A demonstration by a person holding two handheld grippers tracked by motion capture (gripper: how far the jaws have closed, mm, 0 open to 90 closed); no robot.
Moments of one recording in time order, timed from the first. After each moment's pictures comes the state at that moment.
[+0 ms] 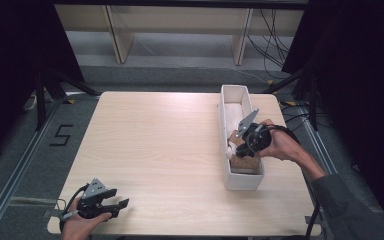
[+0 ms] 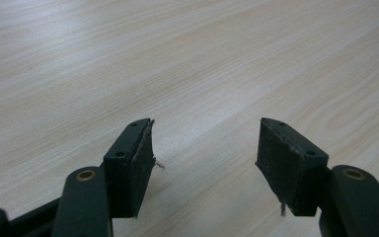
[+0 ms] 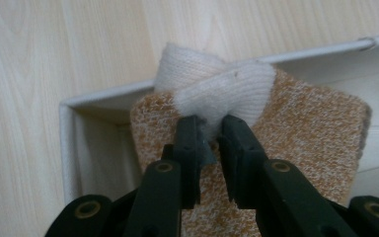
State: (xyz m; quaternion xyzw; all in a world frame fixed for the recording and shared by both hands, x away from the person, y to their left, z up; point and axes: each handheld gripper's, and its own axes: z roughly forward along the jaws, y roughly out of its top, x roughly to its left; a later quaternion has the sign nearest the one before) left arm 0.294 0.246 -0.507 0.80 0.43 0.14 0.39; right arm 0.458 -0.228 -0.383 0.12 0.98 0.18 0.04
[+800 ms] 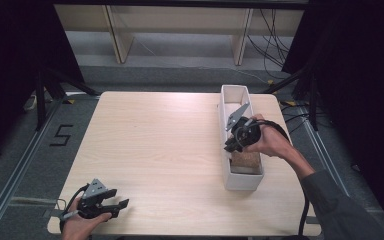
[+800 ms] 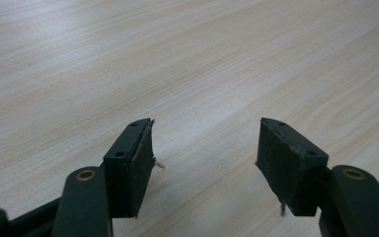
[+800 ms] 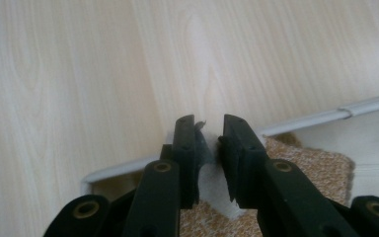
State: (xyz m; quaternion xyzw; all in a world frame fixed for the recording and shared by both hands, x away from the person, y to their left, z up) left arm 0.293 0.247 -0.508 0.81 0.43 0.14 0.38; right arm 0.458 -0.197 -0.365 0.14 0.97 0.21 0.05
